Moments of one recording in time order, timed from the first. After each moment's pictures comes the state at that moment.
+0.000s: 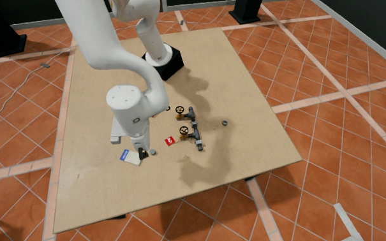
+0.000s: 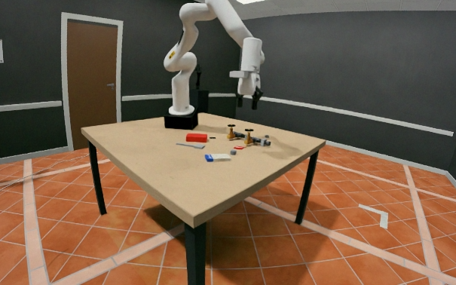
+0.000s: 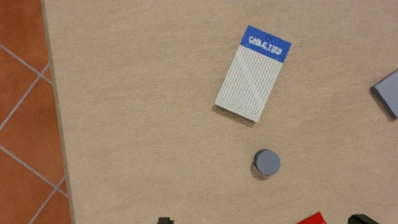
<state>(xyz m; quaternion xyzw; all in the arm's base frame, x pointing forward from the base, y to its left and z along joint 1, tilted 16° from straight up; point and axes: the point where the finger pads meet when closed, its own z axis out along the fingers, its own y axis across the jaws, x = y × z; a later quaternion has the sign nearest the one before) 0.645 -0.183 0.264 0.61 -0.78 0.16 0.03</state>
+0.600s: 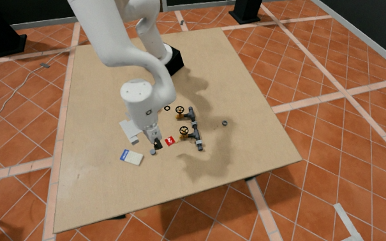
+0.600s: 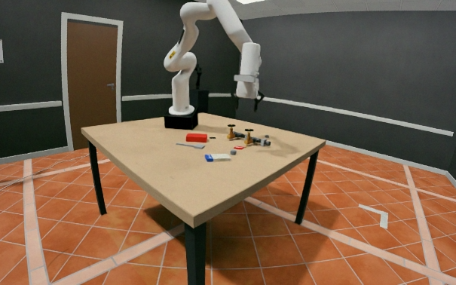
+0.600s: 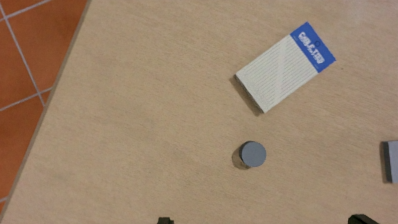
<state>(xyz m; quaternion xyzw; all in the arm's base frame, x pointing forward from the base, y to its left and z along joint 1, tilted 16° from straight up) 0.626 -0.153 0.238 0.79 -0.59 0.15 0.07</state>
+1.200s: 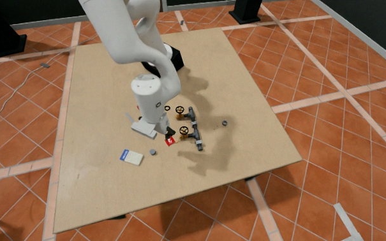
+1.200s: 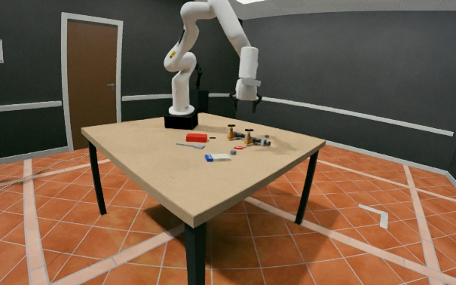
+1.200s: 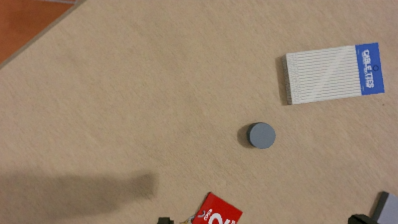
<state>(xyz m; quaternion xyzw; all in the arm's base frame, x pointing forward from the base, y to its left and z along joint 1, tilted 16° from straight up) 0.603 -0.125 0.213 0.91 -0.38 0.12 0.10</state>
